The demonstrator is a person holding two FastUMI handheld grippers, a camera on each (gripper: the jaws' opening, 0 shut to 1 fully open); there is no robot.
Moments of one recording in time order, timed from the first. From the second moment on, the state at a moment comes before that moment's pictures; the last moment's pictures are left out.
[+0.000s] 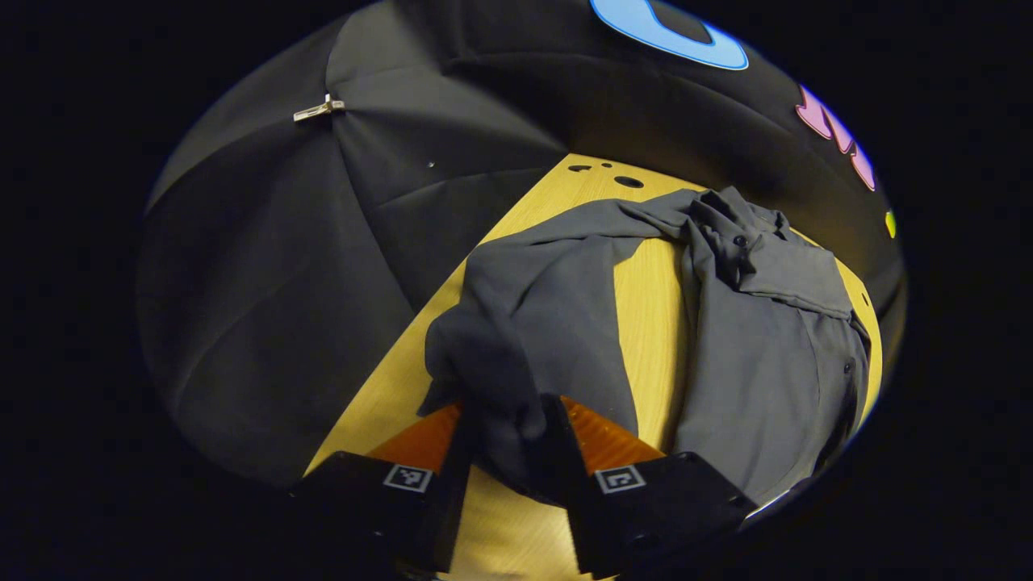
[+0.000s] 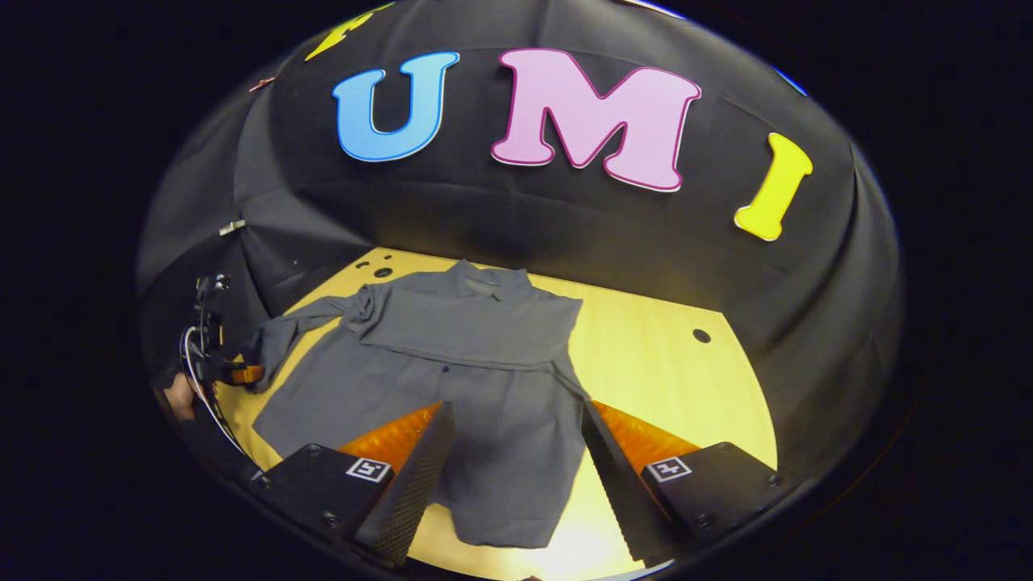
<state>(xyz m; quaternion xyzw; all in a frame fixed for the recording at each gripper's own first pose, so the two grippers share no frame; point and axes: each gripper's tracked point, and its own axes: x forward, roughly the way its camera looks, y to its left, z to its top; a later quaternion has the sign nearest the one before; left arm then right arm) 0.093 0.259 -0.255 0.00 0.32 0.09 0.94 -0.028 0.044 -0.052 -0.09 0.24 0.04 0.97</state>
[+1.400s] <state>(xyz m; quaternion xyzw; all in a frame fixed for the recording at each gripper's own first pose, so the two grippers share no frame) 0.192 0.115 -0.023 -0.06 0.16 0.05 0.98 -0.006 -0.068 -0.071 0.02 0.26 -0.01 0.97</state>
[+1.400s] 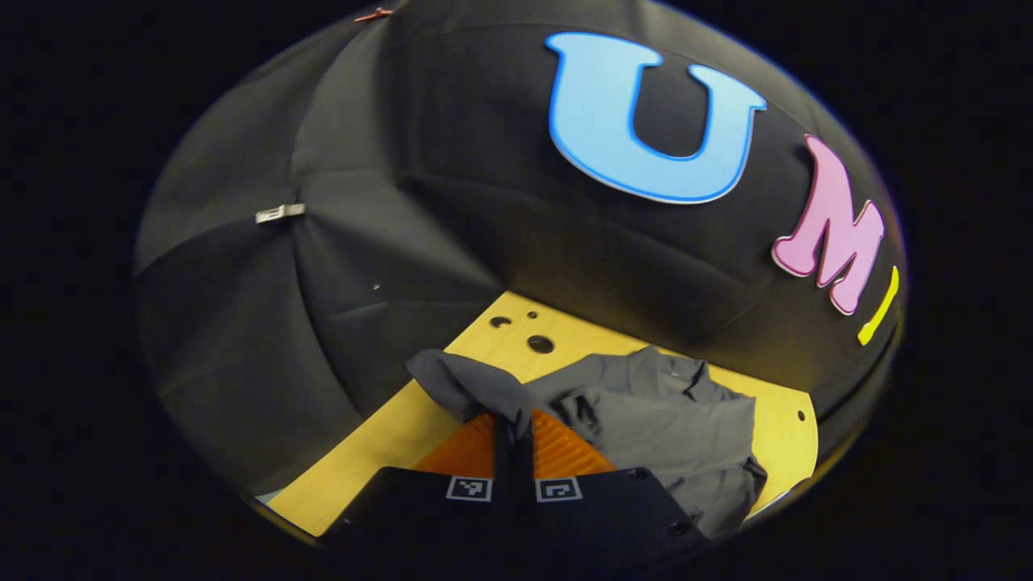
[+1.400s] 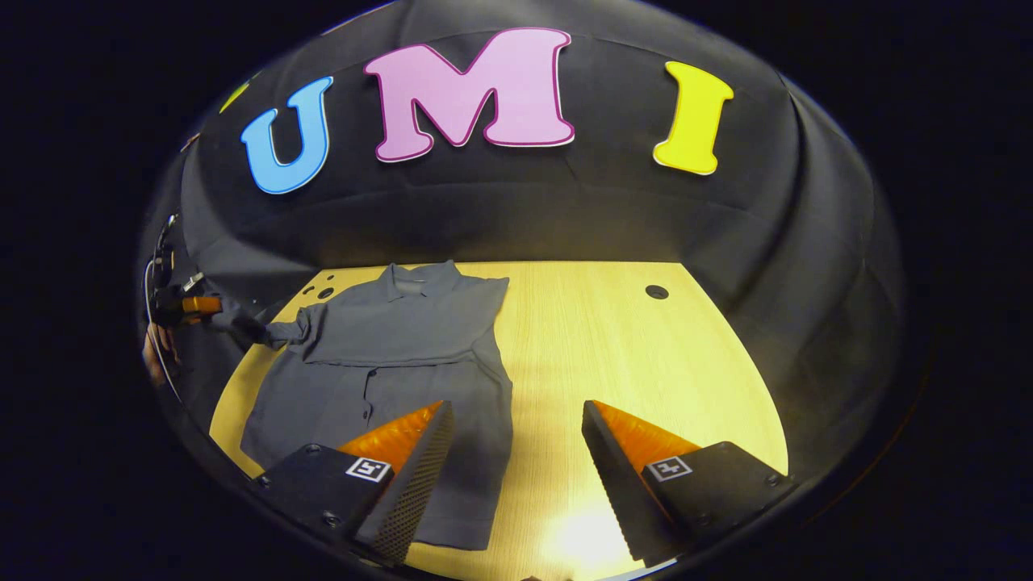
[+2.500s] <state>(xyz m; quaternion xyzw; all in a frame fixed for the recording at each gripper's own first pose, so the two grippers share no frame) 0.253 -0.249 -0.089 0.01 0.20 -0.20 0.96 -0.036 -0.128 -0.117 0.07 0.31 0.00 0.95</state>
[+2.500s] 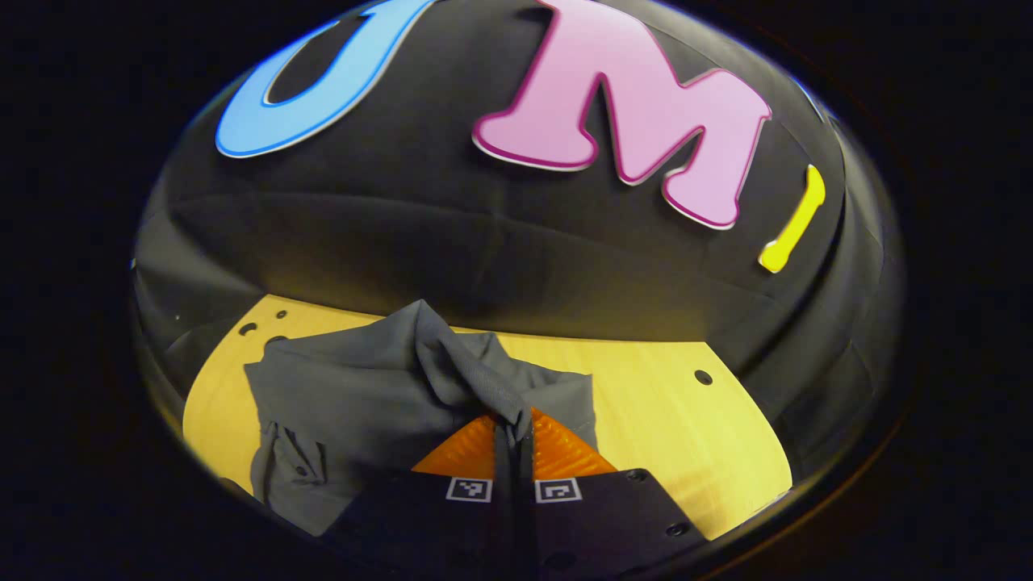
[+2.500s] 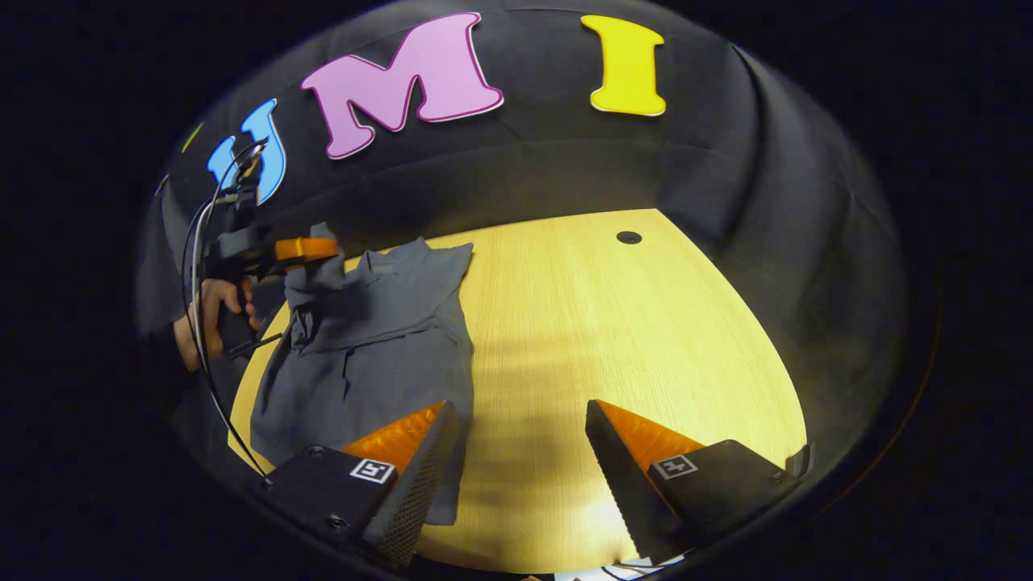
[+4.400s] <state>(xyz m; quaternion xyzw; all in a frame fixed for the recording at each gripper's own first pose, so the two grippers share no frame) 0.041 0.076 -0.195 0.07 0.30 -0.10 0.95 -0.070 0.015 -0.205 0.05 0.41 0.01 0.91</state>
